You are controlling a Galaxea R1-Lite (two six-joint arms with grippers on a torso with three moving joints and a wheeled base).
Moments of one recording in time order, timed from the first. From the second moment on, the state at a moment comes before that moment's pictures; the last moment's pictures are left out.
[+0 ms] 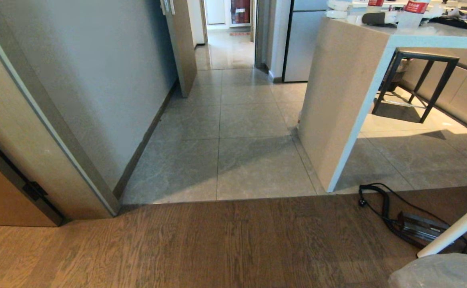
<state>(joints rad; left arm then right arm) 0.00 0.00 0.00 -0.02 0.01 0.00 0.01 0.00 0.00 0.00 -0.01 0.00</state>
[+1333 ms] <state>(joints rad) 0.00 0.00 0.00 -0.02 0.01 0.00 0.00 0.00 0.00 0.00 -0.01 0.00</state>
